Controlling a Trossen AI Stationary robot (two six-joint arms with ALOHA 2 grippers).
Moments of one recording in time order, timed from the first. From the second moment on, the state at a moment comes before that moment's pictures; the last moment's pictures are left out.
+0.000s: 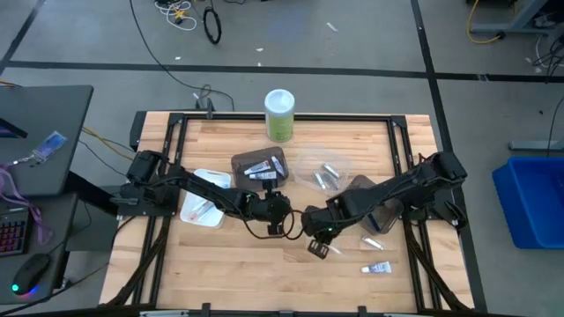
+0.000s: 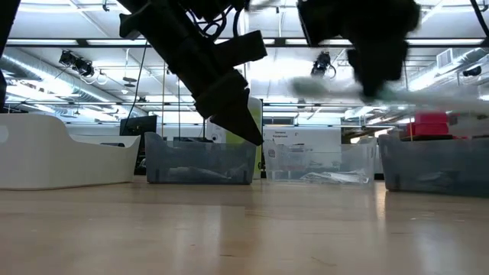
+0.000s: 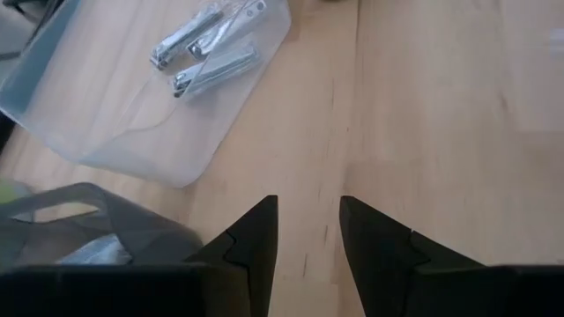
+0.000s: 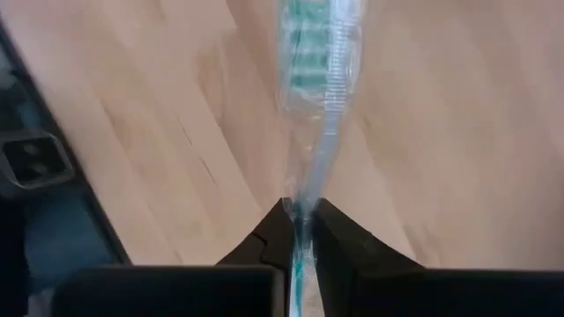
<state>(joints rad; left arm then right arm) -0.23 1.85 1.10 -0.09 -0.51 -0.07 0.34 1.74 1.31 -0.84 -0.13 0.83</state>
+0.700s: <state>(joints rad) -0.24 1.67 1.15 -0.33 -0.14 -0.28 0.34 1.68 1.67 -1.37 0.47 0.59</state>
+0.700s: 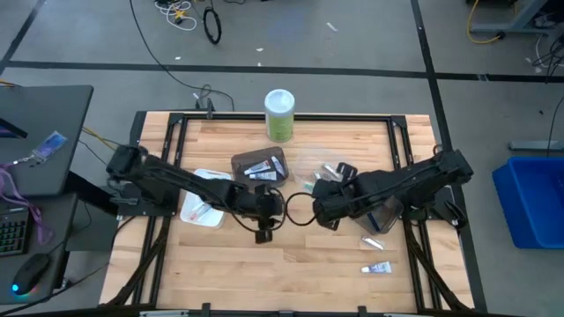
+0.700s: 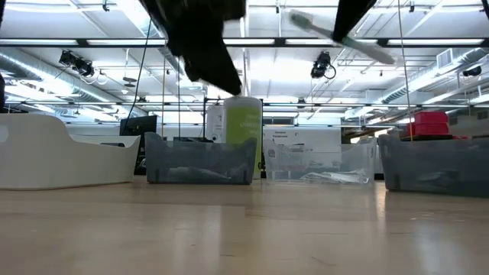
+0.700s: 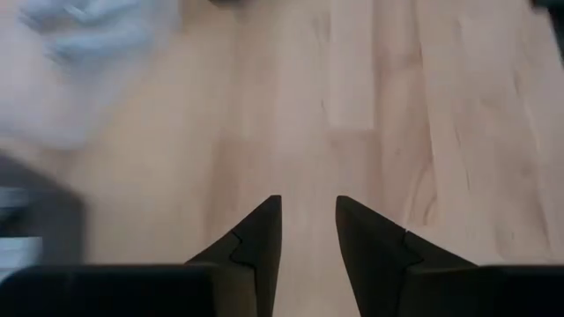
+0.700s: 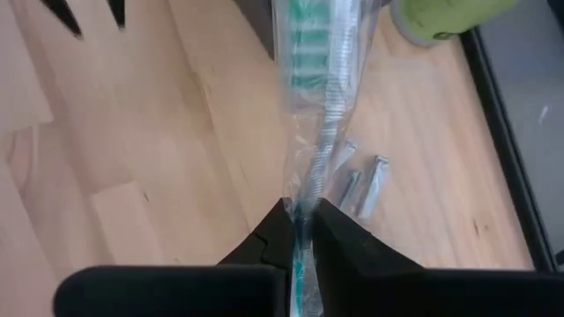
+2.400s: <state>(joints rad) -0.19 1.55 0.77 0.67 -0.30 0.04 0.12 1.43 1.00 0.10 0.03 -0.04</state>
